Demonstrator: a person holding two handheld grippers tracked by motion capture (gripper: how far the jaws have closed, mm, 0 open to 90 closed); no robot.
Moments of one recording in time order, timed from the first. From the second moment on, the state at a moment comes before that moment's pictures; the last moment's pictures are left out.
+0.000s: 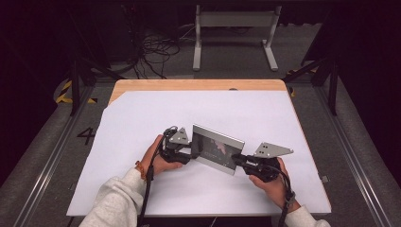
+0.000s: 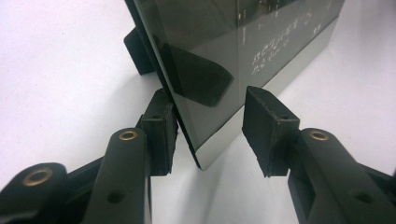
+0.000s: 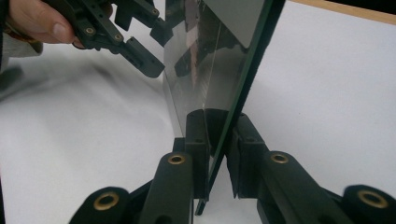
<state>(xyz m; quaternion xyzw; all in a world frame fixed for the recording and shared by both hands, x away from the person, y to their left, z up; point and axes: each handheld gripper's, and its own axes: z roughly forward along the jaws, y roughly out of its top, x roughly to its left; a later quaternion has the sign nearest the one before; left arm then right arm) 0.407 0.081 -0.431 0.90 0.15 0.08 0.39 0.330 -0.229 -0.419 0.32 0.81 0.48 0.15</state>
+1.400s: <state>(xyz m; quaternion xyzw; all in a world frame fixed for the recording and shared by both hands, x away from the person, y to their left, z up) 0.377 0.093 -0.433 0.90 0.16 0.10 0.39 0.330 -0.226 -0.420 0.32 0.81 0.45 0.20</state>
